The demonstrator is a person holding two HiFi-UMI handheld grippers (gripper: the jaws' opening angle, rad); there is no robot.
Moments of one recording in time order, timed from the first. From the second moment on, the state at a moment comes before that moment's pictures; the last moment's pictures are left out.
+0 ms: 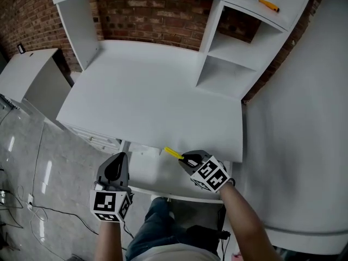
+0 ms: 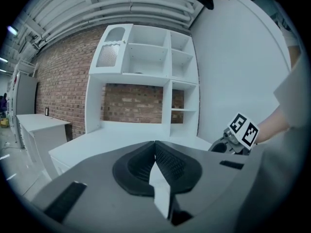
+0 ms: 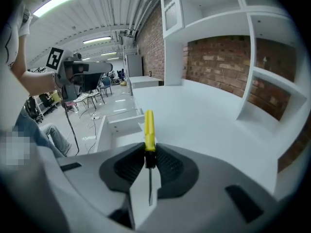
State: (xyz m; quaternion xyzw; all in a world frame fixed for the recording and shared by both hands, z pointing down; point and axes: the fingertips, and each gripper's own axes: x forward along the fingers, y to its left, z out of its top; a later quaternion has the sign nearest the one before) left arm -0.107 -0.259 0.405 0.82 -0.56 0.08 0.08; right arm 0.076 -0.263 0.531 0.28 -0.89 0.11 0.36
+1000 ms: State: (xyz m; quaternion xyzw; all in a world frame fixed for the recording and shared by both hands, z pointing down) left arm -0.126 -0.262 0.489 0.81 -0.55 0.12 0.15; right arm 0.036 -0.241 0.738 0.17 -0.81 0.13 0.55
